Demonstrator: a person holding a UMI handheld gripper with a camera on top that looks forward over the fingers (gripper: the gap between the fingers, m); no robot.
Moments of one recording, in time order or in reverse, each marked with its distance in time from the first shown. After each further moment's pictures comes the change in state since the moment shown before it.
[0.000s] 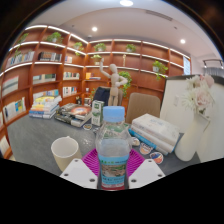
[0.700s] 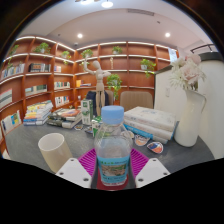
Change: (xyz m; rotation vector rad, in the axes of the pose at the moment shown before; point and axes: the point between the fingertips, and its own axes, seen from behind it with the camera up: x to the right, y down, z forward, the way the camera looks) arm 0.027 0.035 0.016 0.060 0.050 0.139
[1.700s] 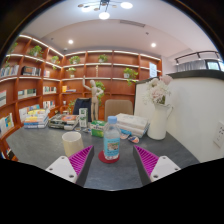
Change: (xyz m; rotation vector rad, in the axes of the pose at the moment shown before) arm -0.014 -0.016 -0.172 0.055 0.212 0.002
